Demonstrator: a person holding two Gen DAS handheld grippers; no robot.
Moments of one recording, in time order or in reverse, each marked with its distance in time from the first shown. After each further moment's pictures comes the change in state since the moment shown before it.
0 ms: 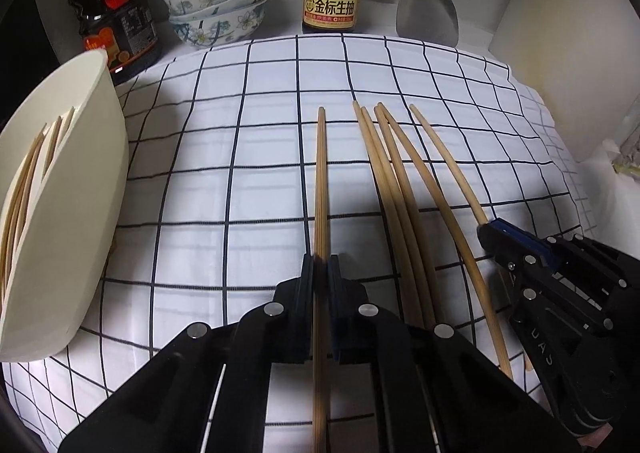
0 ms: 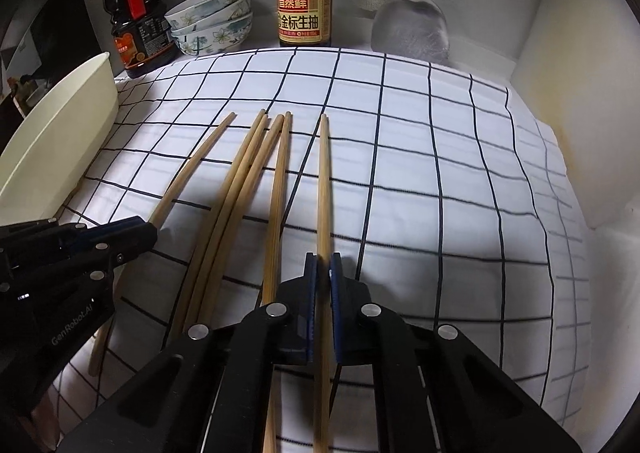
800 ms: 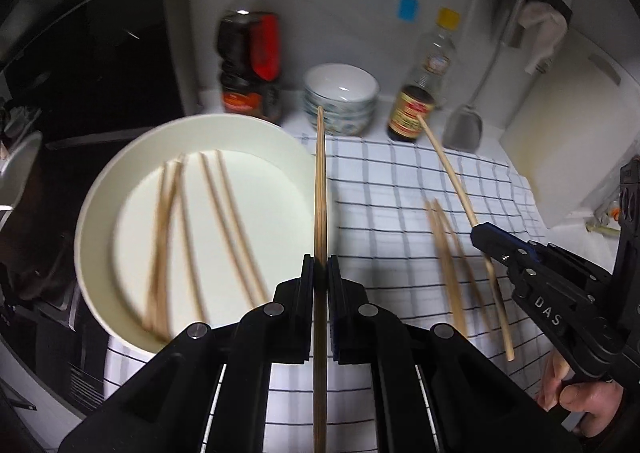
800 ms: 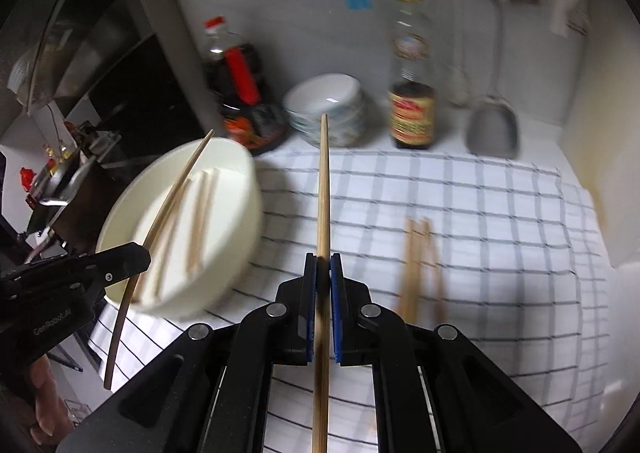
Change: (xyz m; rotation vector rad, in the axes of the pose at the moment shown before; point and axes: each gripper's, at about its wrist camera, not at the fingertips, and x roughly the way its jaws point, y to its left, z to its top) left arm -0.162 0.131 0.008 -0.108 -0.154 0.022; right arm -0.102 0.125 0.065 0.014 -0.154 0.209
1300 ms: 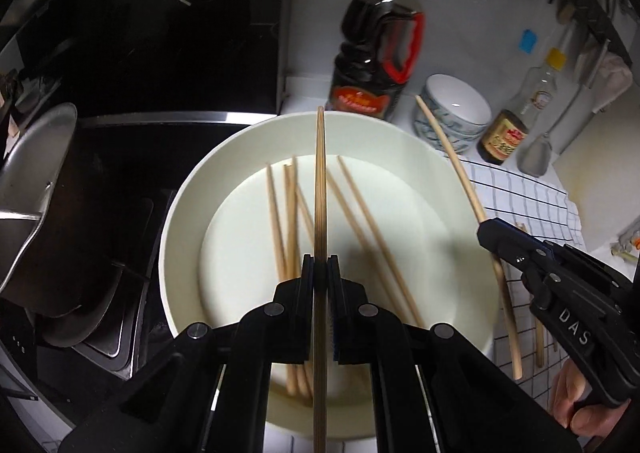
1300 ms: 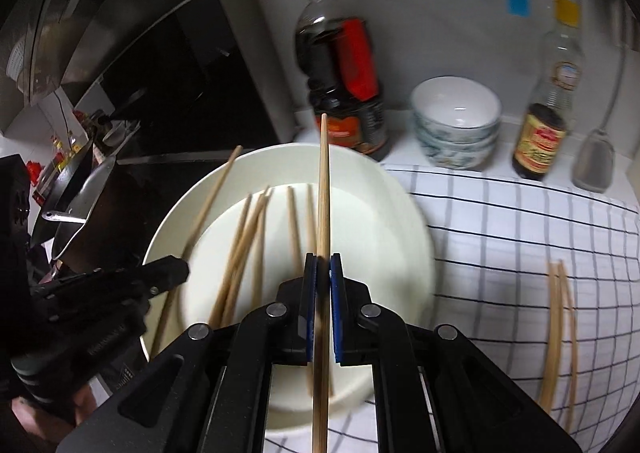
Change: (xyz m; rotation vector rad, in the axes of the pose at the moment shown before) left arm 0.044 0.145 0.027 -0.082 0.053 0.025; right arm 0.096 0.130 0.046 -0.033 0.077 0.051
